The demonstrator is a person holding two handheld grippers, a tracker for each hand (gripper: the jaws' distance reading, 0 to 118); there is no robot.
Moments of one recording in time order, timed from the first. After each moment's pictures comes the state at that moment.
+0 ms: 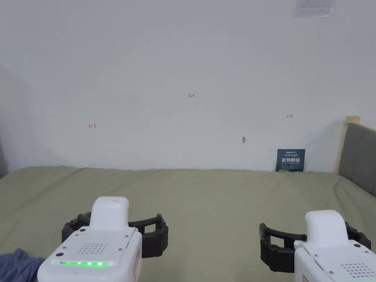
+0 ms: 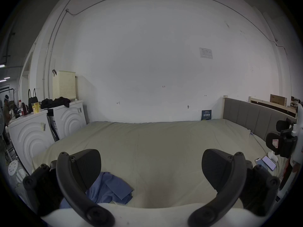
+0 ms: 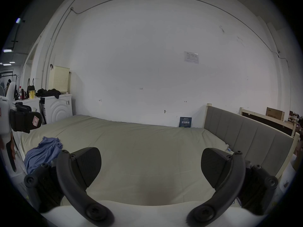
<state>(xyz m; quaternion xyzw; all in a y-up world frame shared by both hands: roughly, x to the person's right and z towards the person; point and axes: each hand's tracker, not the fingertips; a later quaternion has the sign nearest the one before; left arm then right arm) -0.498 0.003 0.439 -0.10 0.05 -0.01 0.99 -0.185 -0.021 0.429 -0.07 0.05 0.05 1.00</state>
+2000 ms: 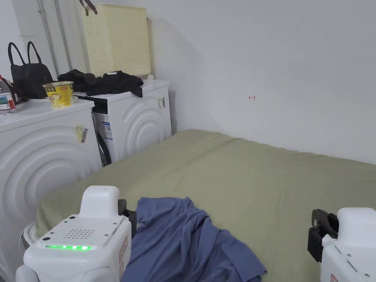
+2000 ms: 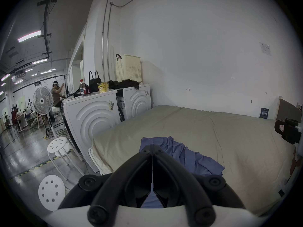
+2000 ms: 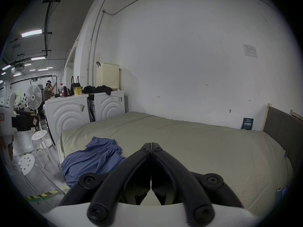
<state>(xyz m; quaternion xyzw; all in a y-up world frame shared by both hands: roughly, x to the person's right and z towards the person) -0.735 -0.012 0.565 -0.15 0.32 0.02 0.94 -0.427 -0.039 0.392 -0.09 0.28 0.04 0.95</state>
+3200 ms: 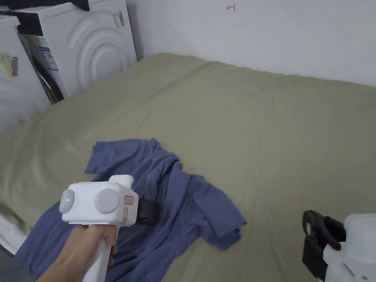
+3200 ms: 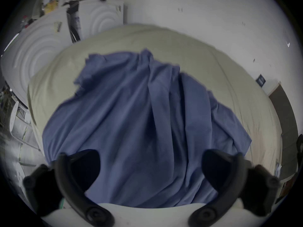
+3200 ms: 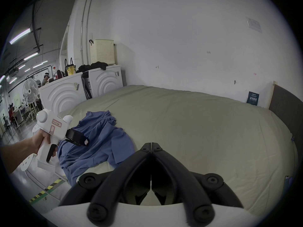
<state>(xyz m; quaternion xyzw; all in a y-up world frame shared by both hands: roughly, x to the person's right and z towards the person) -0.823 -0.222 0.354 -0.50 0.17 0.16 0.84 -0.422 -0.128 0.344 -0.22 0.29 0.04 0.93</state>
